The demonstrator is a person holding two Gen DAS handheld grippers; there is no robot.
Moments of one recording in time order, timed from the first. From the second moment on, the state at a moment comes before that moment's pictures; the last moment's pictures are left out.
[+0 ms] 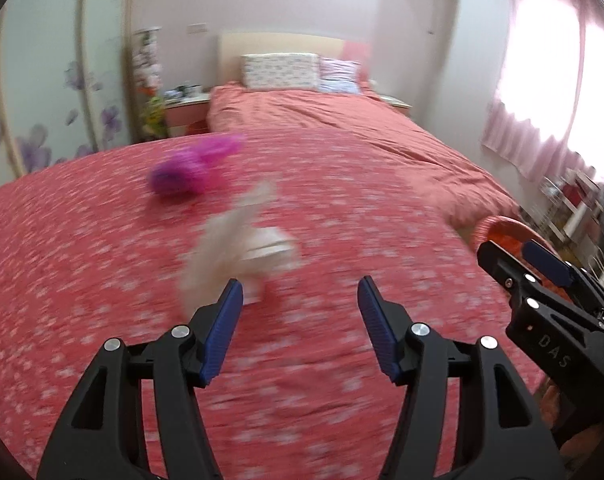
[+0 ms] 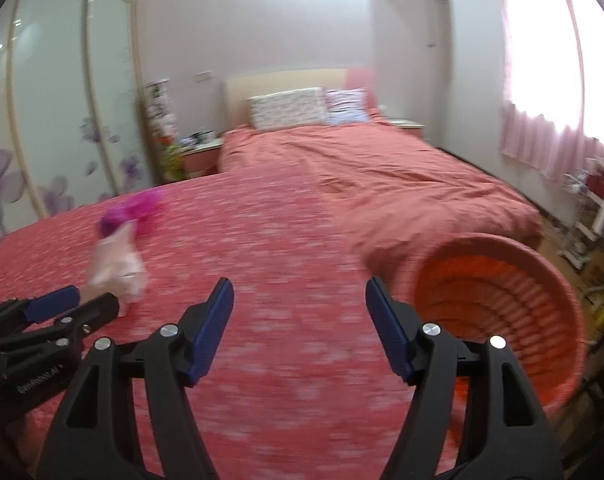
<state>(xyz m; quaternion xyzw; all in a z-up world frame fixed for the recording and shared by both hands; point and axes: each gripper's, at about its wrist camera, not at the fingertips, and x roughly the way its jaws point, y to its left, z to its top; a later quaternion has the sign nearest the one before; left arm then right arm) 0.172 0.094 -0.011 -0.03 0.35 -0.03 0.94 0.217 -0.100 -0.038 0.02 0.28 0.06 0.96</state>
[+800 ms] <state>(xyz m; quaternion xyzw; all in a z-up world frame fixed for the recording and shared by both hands) 0.191 0.246 -0.034 -0.11 0.36 0.11 0.92 0.282 0.074 -0.062 0.00 0.34 0.14 0.93</state>
